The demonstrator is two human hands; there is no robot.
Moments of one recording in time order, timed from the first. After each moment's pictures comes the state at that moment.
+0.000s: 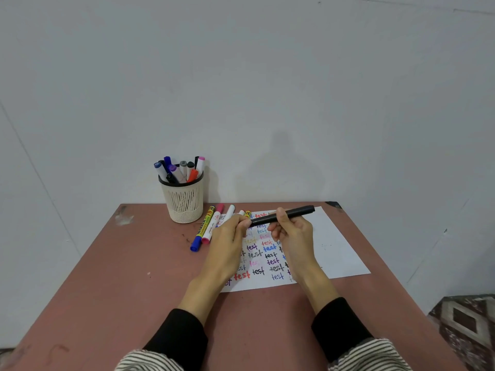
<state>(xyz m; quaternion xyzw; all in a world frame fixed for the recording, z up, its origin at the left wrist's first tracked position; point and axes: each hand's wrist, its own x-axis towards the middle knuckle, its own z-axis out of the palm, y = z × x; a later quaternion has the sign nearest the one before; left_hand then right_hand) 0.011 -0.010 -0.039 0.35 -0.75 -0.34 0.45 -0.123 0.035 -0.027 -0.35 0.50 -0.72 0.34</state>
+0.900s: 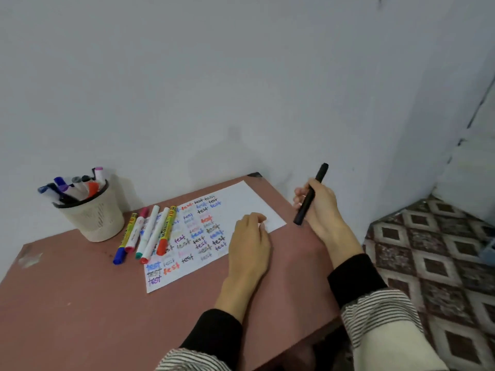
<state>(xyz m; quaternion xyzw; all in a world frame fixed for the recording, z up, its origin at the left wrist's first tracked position) -0.122 0.093 -0.068 0.31 -0.86 -0.23 0.34 -0.273 0.154 -0.014 -0.10 0.44 -0.83 0.34</state>
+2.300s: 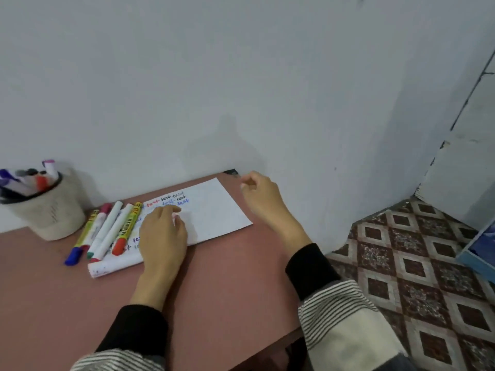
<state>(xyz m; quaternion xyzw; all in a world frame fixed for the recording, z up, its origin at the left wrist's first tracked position) -0.089 0.037 -0.057 0.47 -0.80 -0.11 0.36 -0.265 0.135 -0.003 -0.41 0.73 -0.52 0.17</state>
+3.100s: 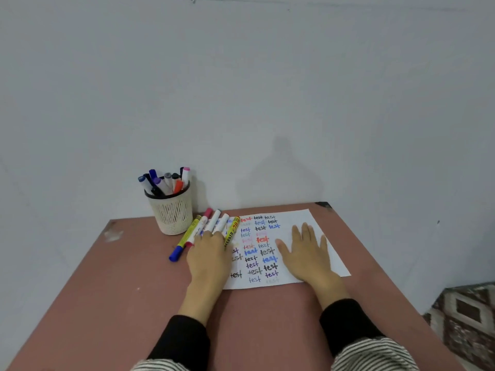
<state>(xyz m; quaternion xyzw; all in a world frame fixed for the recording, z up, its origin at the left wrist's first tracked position) 0.001 -0.027 -0.049 0.59 -0.78 -0.06 0.21 -0.186 0.042 -0.064 -0.52 0.85 -0.11 0.08</state>
